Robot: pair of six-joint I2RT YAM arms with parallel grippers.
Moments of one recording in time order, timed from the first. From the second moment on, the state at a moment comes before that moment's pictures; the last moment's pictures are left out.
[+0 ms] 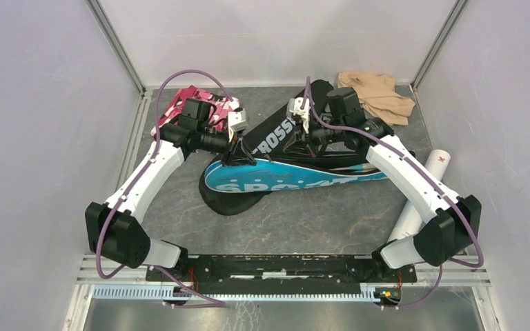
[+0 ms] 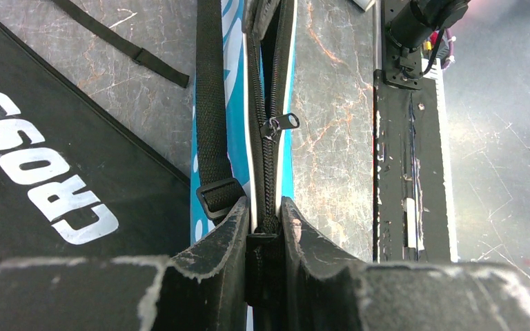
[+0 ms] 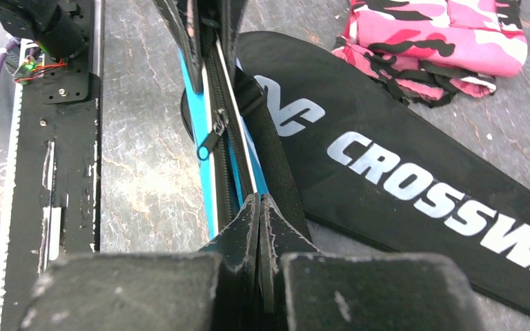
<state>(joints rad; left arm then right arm) -0.33 1.40 1.26 -0.73 1.05 0.58 0.50 1.45 1.38 -0.56 -0.84 -0.51</state>
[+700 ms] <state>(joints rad) -0.33 1.40 1.27 -0.73 1.05 0.58 0.64 1.46 1.38 -0.58 -0.72 -0.44</state>
